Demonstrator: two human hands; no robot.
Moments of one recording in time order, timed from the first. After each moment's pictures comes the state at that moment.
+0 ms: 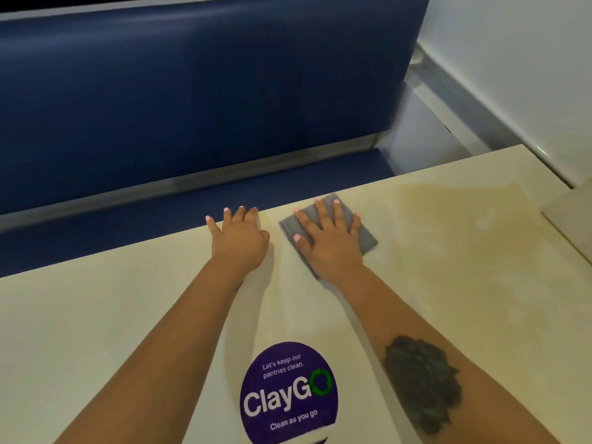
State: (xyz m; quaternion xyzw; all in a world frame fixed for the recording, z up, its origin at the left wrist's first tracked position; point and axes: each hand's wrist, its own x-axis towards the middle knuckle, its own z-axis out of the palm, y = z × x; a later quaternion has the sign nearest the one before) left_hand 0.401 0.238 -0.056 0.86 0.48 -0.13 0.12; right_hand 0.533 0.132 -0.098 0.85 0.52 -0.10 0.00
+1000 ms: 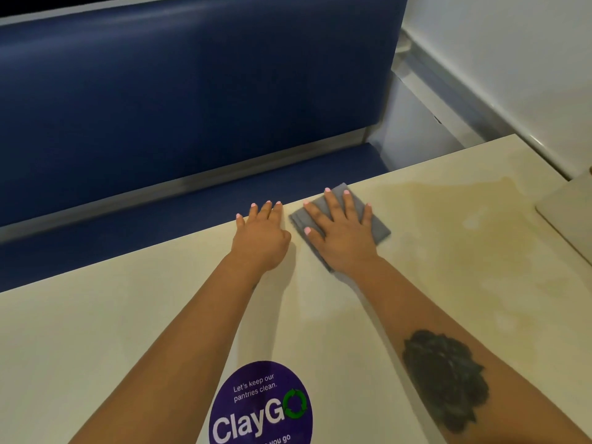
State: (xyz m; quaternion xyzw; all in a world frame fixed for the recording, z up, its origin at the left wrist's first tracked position) left_hand 0.472 0.218 -0.057 0.89 0.41 -0.15 0.16; right_hand 0.597 0.121 -0.100 0.85 0.52 -0.09 0.02
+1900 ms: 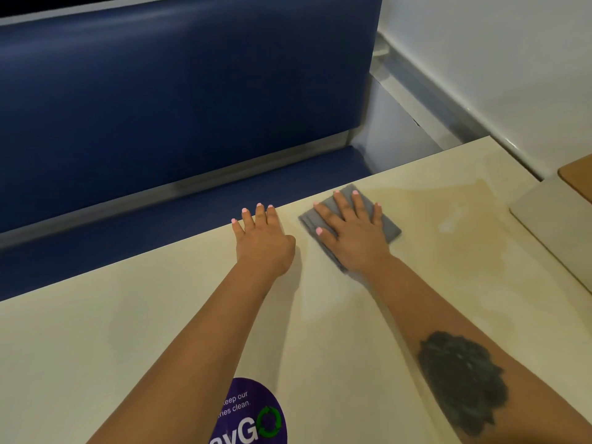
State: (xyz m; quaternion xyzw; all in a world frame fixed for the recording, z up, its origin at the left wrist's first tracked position) left_hand 0.514 0.192 -0.061 0.87 0.45 -0.15 0.12; right_hand 0.647 0.093 -0.090 0.86 0.50 -0.10 0.02
